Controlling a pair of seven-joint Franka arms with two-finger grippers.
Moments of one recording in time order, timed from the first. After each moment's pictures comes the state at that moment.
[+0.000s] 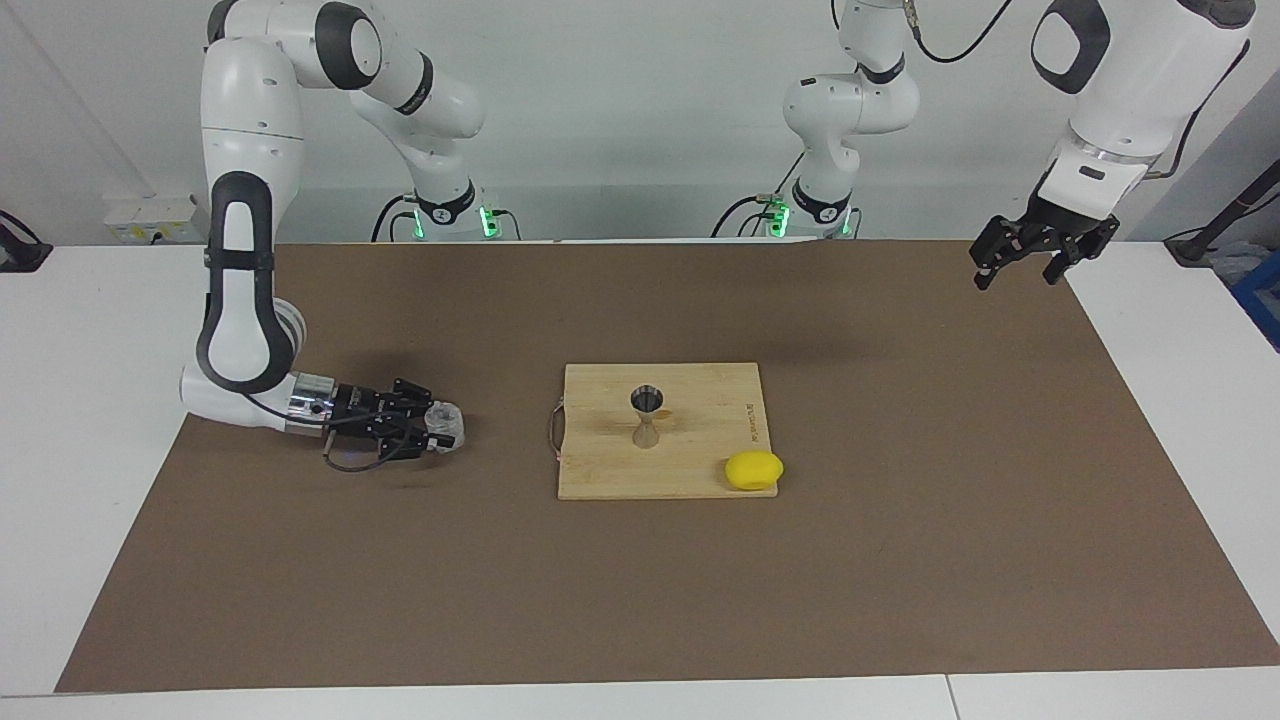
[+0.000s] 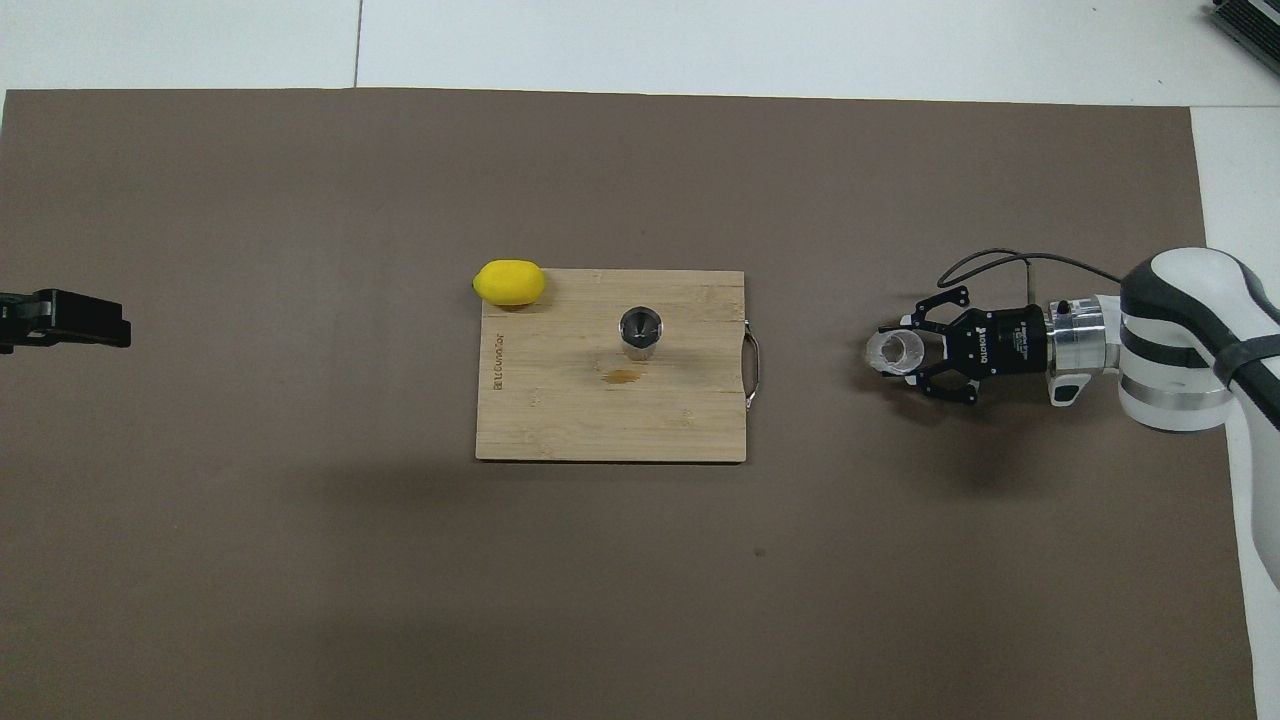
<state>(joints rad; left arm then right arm) -0.03 -0.09 0.04 -1.74 0.02 1.71 0.01 -0.30 0.53 0.08 -1.91 1.08 1.79 0.55</state>
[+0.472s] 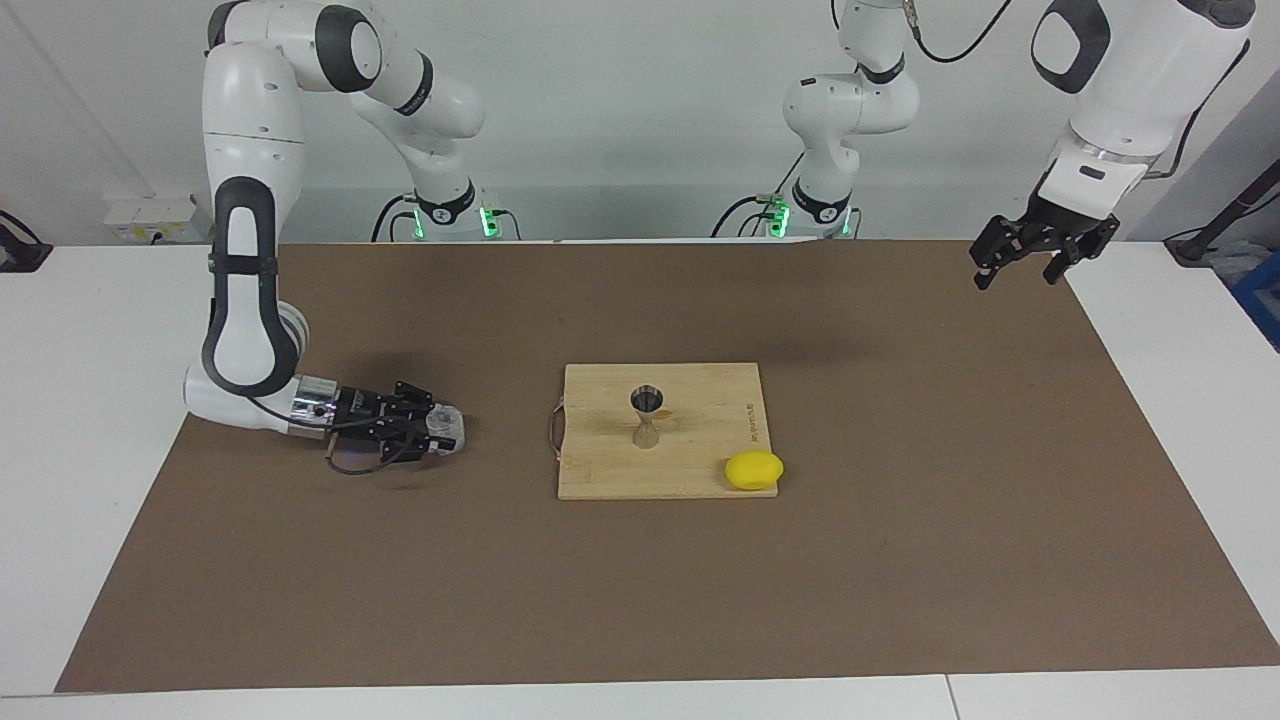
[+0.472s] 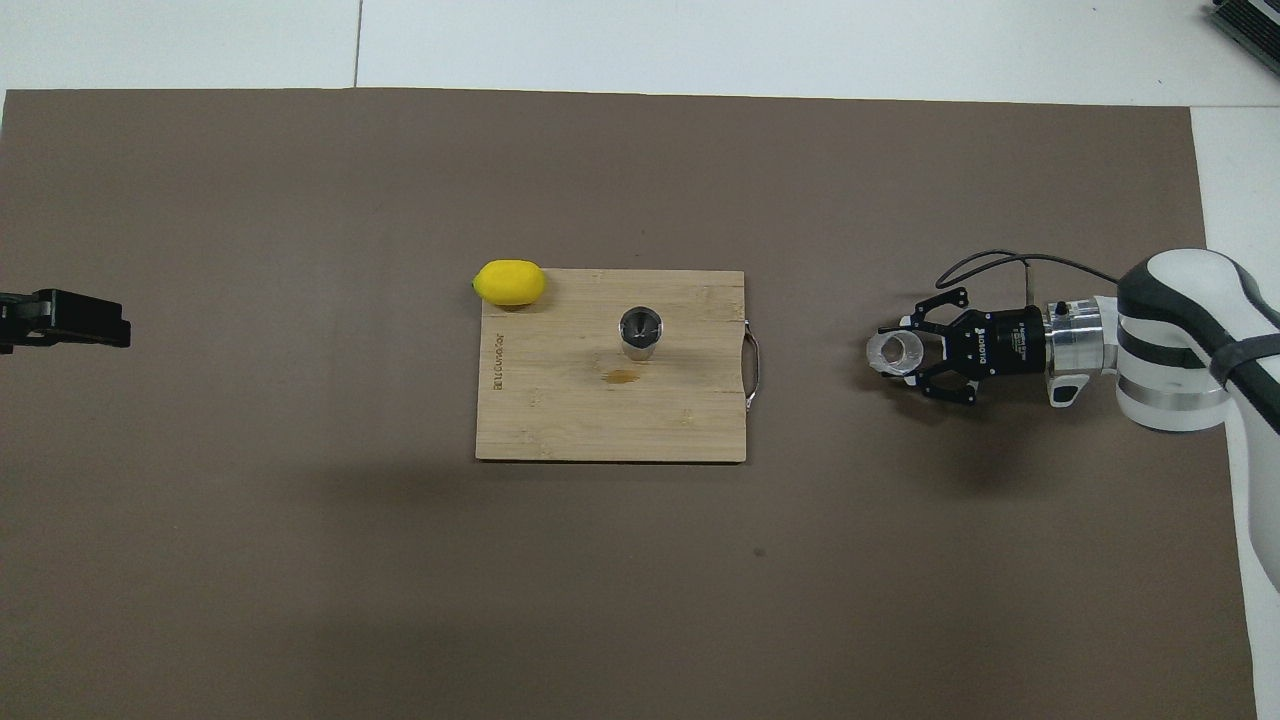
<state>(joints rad) -0.03 -0.09 0.04 -1.74 0.02 1.71 0.01 -0.30 0.54 0.08 -1.91 1.07 1.80 0.55</state>
